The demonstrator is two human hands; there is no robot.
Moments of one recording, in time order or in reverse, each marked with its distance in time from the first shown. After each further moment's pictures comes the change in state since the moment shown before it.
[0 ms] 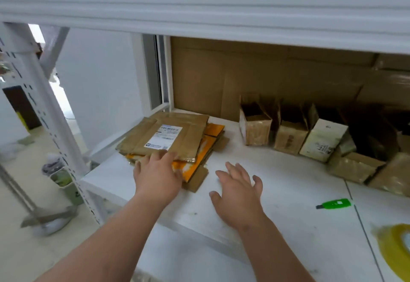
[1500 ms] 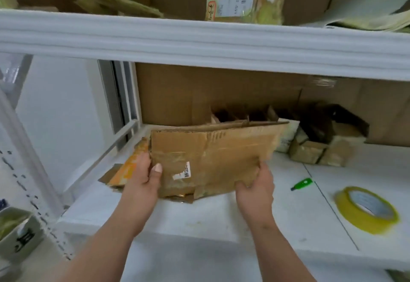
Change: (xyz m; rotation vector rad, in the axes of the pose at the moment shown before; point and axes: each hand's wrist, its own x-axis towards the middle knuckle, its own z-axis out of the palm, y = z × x) left_hand 0.000 -0.046 -0.044 -0.930 -0.081 0.367; right_hand -0.030 -0.024 -0.010 0.699 0.668 0.521
